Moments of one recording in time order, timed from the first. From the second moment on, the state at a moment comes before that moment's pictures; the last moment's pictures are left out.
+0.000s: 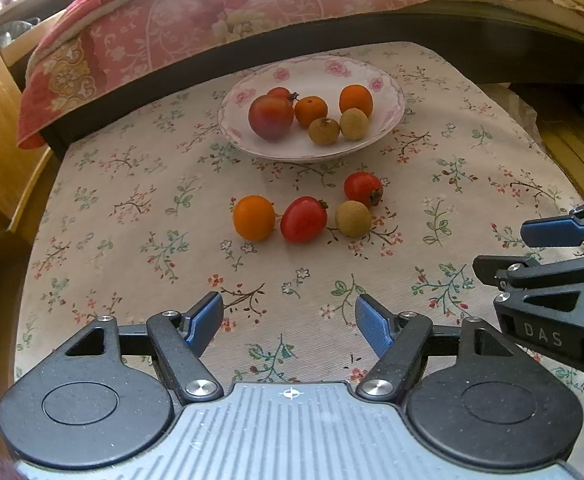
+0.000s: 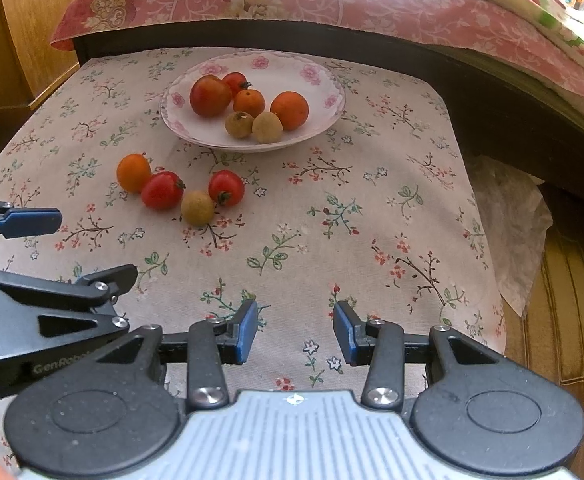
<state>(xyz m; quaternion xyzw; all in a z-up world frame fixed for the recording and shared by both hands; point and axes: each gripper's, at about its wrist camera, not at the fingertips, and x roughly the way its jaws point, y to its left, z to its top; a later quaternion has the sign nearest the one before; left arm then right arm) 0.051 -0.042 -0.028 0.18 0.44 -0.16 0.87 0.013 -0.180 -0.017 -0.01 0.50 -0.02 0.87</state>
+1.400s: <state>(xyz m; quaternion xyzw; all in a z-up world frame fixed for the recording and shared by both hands) 0.063 -0.028 -0.025 0.18 0.38 -0.20 0.88 0.028 -0.187 -0.017 0.03 0.45 0.05 0.89</state>
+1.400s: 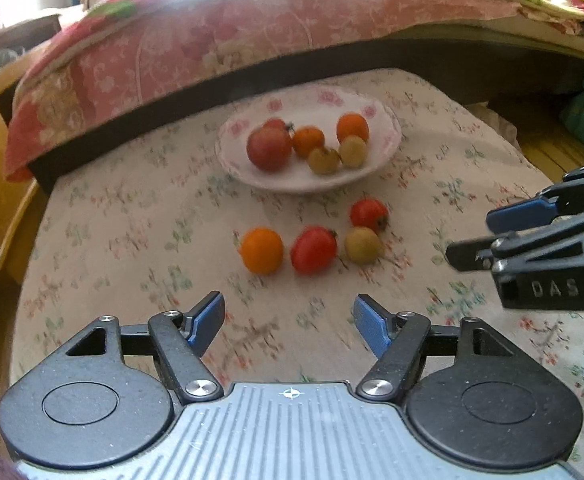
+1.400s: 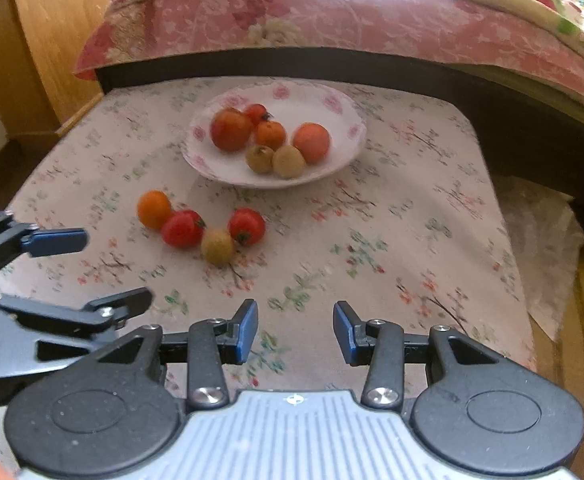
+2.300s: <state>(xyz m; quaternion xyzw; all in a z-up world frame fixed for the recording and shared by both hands) 0.112 -0.019 -0.036 0.24 0.34 -0.32 0.85 0.067 -0.165 -0.040 0.04 0.42 0.16 0.89</state>
